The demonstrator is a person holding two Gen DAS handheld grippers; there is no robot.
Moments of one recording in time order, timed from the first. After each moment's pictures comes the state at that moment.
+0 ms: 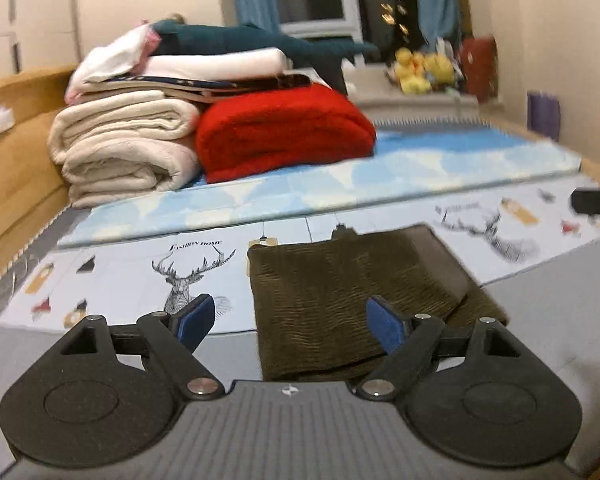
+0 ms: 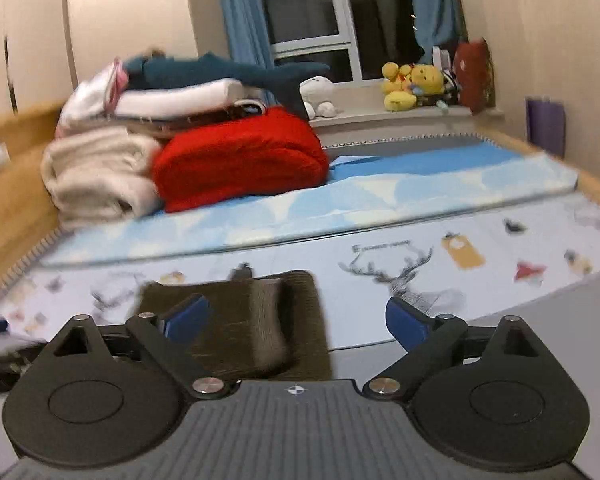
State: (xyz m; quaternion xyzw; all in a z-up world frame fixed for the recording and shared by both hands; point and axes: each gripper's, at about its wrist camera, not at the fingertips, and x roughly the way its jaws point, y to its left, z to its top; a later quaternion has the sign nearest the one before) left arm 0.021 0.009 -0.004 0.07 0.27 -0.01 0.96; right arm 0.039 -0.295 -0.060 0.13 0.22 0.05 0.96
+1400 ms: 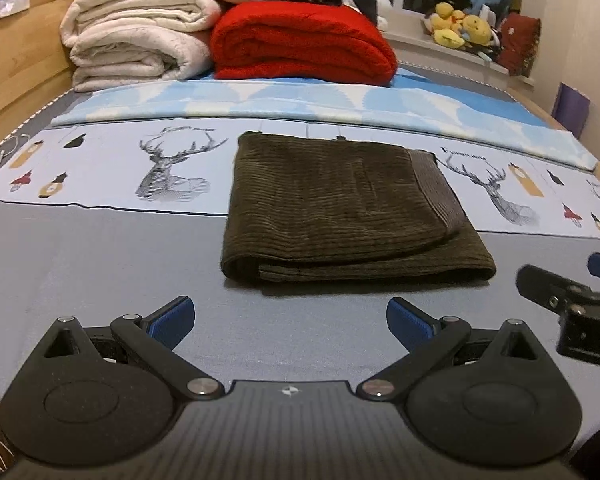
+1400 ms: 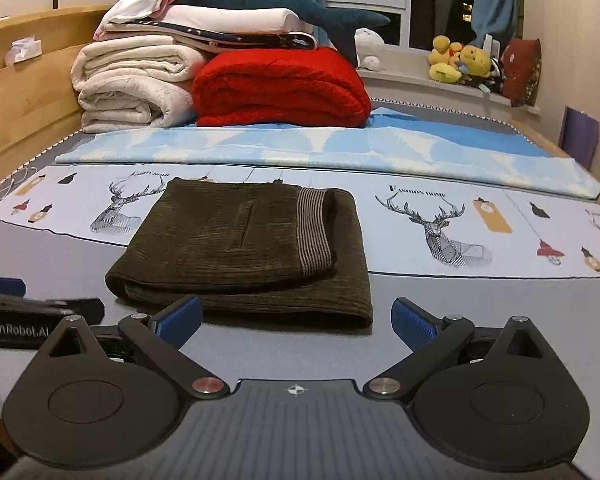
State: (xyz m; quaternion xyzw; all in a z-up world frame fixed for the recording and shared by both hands) left arm 0.020 -0.005 -0.061 -0.01 0.39 0.02 0.92; right arm 0.013 -0.220 -0.103 0.01 0.30 0.08 0.95
